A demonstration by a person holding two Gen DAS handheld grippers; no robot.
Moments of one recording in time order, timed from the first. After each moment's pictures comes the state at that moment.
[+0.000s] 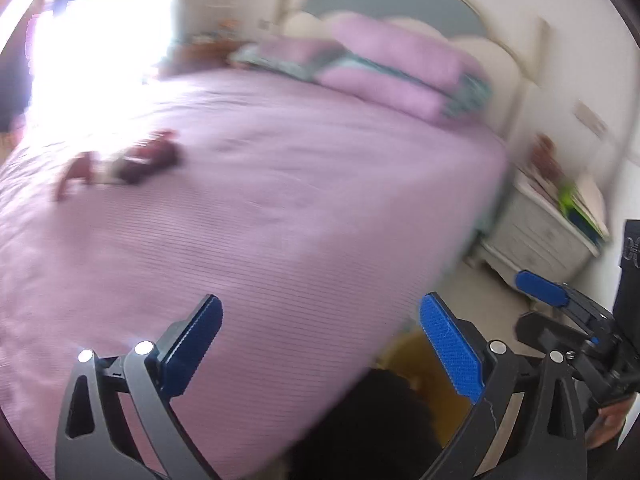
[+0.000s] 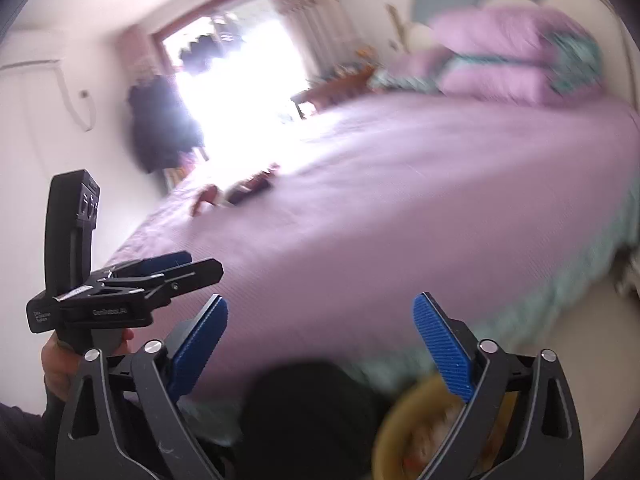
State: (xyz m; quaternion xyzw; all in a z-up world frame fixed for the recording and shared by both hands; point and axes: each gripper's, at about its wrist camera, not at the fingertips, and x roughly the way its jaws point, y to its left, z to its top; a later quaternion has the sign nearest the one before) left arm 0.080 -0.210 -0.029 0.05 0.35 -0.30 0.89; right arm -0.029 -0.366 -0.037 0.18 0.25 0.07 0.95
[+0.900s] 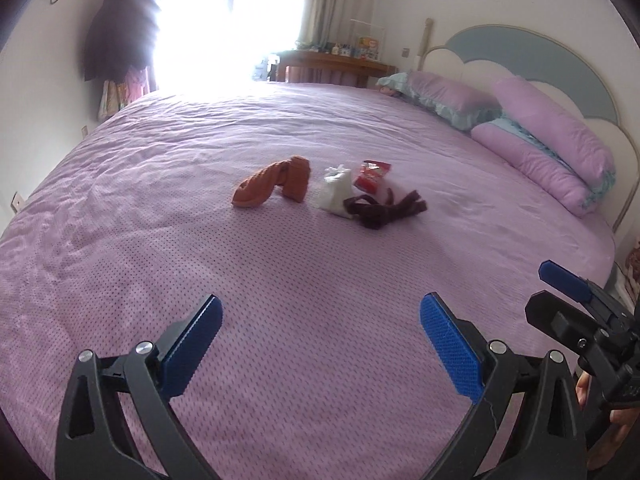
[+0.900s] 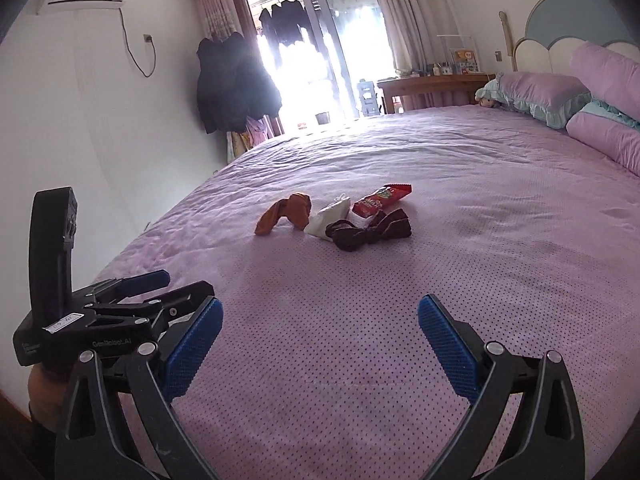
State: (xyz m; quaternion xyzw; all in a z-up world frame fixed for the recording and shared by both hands) left arm 0.218 -0.045 -0.025 -0.03 0.34 -0.11 0.93; right arm 0.191 -0.242 -0.021 0.11 0.28 0.16 0.94
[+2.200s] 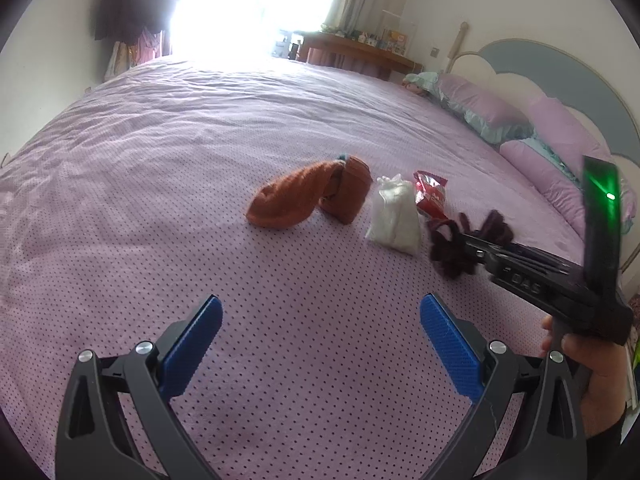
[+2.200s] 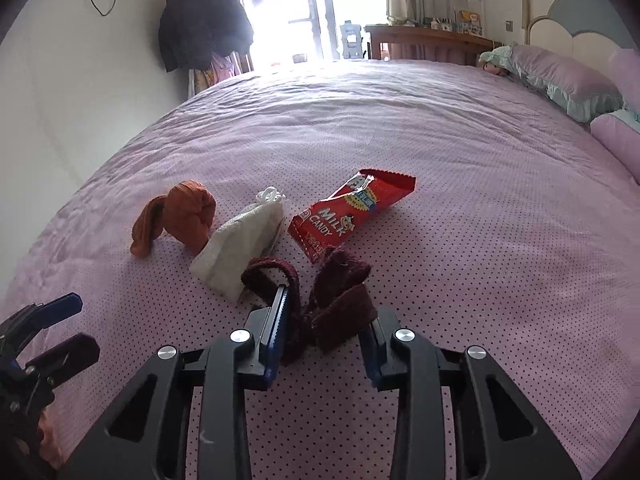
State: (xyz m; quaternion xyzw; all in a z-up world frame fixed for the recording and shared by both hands) left arm 0.313 -0.017 -0.059 -0.08 0.37 -0.09 0.92; right arm 0.362 -0.228 -0.063 0.04 0.37 0.12 0.92
